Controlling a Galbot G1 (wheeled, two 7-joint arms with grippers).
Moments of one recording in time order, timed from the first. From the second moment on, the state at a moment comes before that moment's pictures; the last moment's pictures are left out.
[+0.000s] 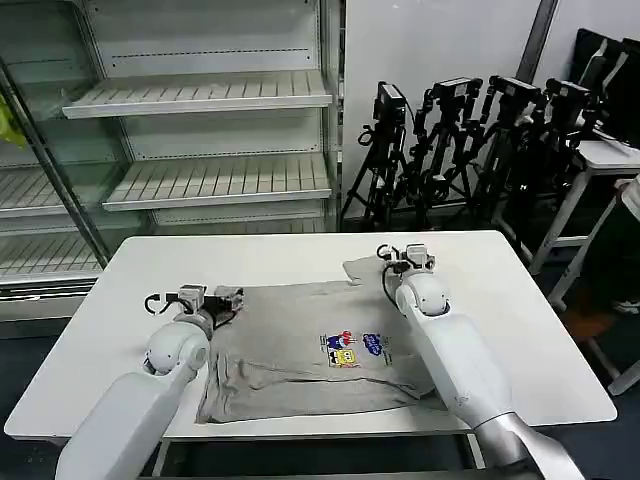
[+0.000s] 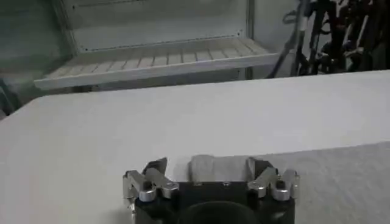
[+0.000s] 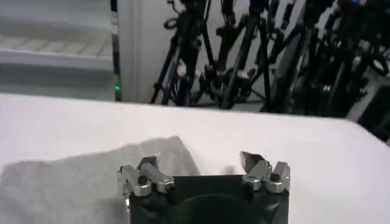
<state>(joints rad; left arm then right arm) 0.71 -1.04 -0.11 -1.52 -0.72 0.58 -0.39 -0.40 1.36 0.11 1.05 0.44 -0.57 0.36</state>
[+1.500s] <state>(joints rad) 0.86 -0.97 -0.23 -1.75 -0.85 0.52 -0.34 -0.59 1.25 0.14 1.42 0.45 -0.23 0.31</state>
